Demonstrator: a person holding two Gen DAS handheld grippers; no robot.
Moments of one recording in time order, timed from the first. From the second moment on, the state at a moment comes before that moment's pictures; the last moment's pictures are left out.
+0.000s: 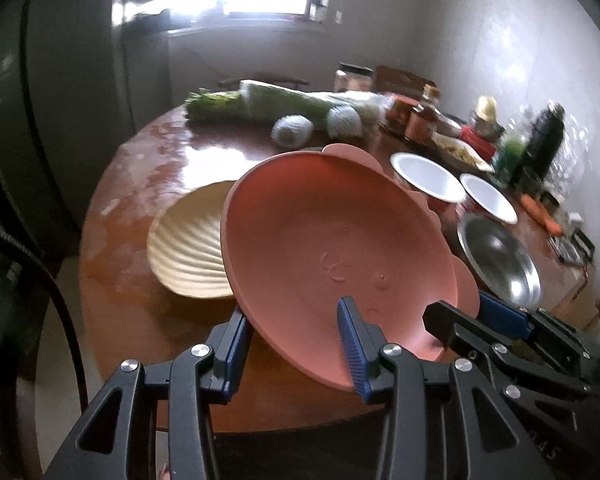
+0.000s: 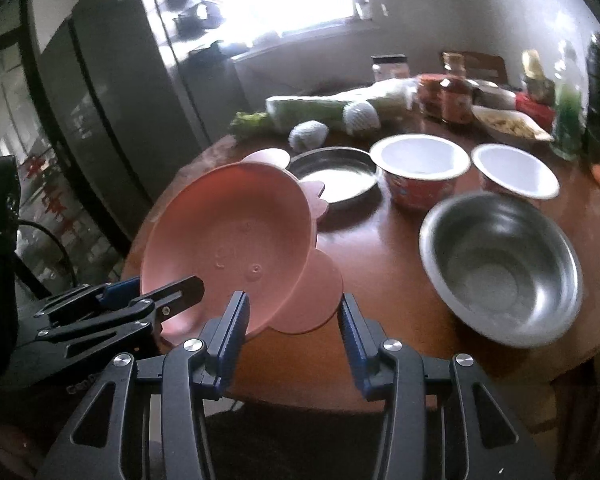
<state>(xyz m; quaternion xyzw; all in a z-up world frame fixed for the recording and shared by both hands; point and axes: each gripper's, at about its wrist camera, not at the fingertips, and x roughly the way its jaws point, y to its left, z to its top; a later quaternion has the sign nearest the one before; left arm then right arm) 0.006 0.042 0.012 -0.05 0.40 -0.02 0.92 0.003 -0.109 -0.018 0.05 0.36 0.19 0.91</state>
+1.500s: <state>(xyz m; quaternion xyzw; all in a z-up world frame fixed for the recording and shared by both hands) 0.054 0.098 -0.009 -0.07 0.43 0.04 0.90 0.139 -0.008 -0.040 -0.08 0.38 0.27 0.88</state>
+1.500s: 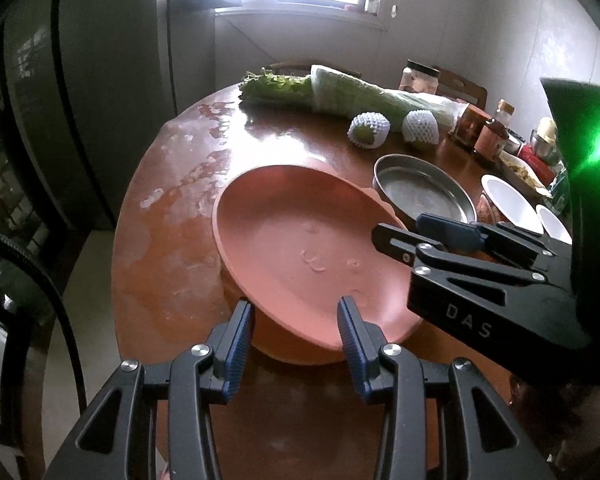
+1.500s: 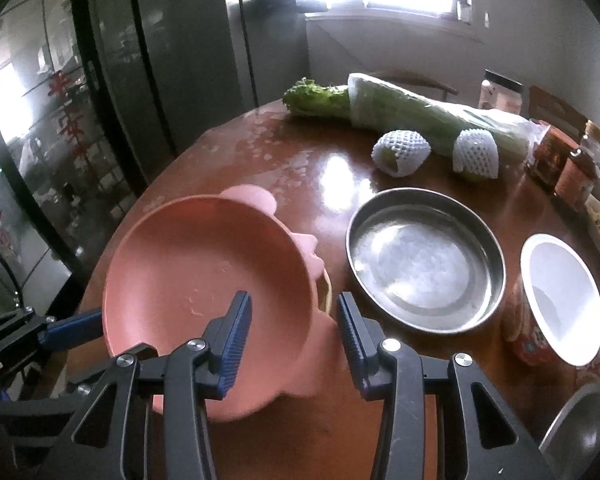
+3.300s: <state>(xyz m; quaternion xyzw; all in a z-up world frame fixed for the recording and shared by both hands) 0.040 0.073 0.025 -0.03 0.38 0.05 0.92 0.098 -0.072 -0.011 0.02 0.36 0.25 0.90</state>
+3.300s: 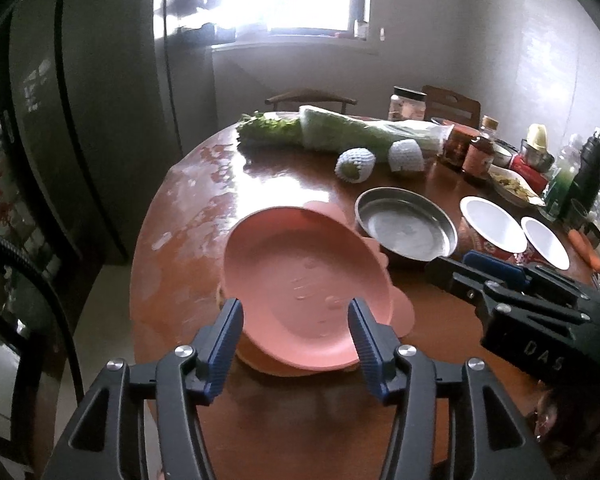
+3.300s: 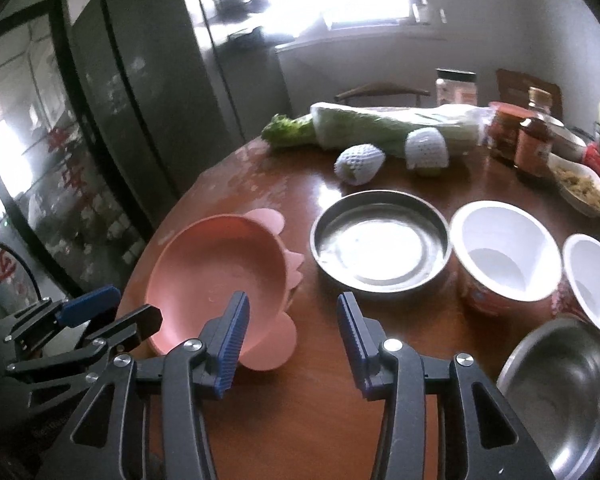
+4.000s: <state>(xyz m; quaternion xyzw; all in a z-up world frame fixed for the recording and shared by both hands) 0.105 0.037 0.042 -0.01 0.38 0.00 0.92 0.122 -0.132 -0.019 0.10 0.38 0.19 0.90</state>
